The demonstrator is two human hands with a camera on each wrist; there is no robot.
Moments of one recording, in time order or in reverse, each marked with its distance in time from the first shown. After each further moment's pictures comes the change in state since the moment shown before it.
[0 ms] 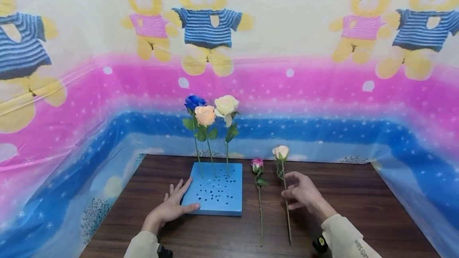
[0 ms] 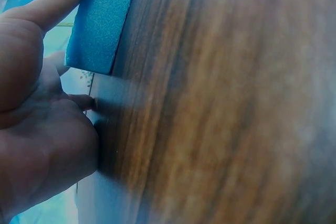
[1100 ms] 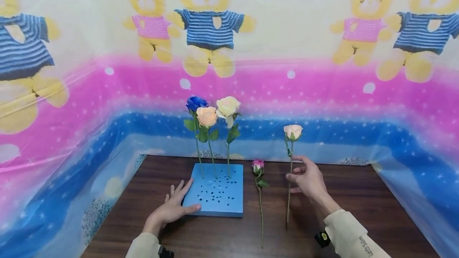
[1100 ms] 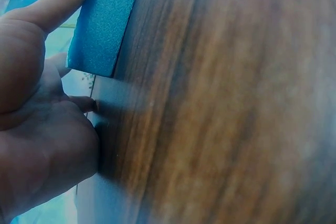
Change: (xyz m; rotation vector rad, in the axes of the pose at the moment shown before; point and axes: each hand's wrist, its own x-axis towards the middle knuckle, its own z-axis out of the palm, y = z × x) left_hand 0.001 0.000 -0.001 0.006 0.007 -0.006; right_hand 0.004 -0.042 -0.011 -0.027 0.198 -0.098
